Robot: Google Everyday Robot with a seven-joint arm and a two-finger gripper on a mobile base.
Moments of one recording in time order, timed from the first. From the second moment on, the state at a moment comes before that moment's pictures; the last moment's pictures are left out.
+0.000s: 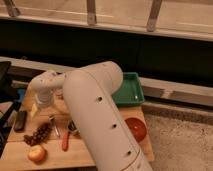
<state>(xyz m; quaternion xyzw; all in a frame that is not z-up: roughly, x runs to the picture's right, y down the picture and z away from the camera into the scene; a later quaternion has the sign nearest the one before) -0.355 0.127 0.853 -0.40 0.03 0.48 0.78</state>
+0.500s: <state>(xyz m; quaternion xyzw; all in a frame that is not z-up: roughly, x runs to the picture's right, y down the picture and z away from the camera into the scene) -0.365 0.140 0.864 -0.42 0.04 0.46 0.78</state>
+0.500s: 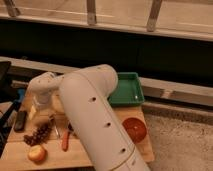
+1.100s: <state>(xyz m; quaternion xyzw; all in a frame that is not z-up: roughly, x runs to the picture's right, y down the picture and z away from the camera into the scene) -0.363 0.147 0.867 -0.42 0.06 0.46 0.78</state>
